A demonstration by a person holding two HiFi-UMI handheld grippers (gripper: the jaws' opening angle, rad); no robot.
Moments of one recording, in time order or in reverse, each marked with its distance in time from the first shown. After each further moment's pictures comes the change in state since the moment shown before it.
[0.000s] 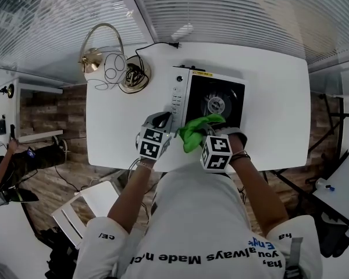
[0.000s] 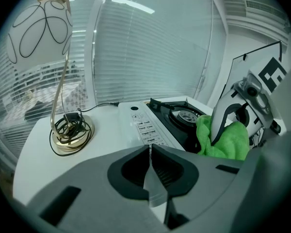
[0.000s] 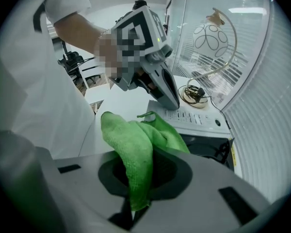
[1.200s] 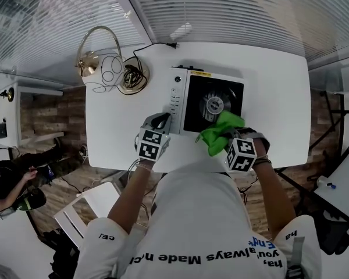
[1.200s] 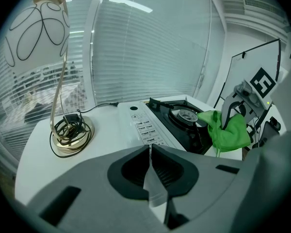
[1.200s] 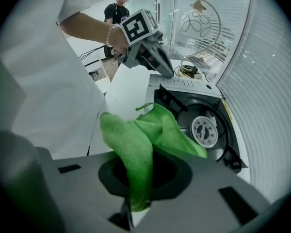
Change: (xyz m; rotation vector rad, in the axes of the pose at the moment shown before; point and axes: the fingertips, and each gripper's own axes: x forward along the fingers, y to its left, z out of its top) left arm 0.000 0.000 0.001 0.023 0.006 0.002; right arm -0.038 0.019 -0.092 0.098 0.123 0.038
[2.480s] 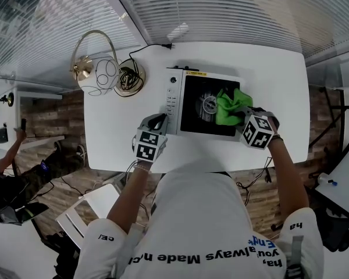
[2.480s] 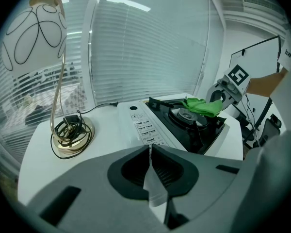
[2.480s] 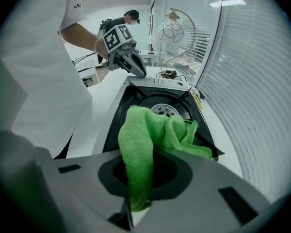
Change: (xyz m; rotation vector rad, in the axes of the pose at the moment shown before) left arm 0.001 0.000 -0.001 0.017 0.016 0.008; right arm -0.016 -0.077 -0.042 0.025 -0.123 -0.081
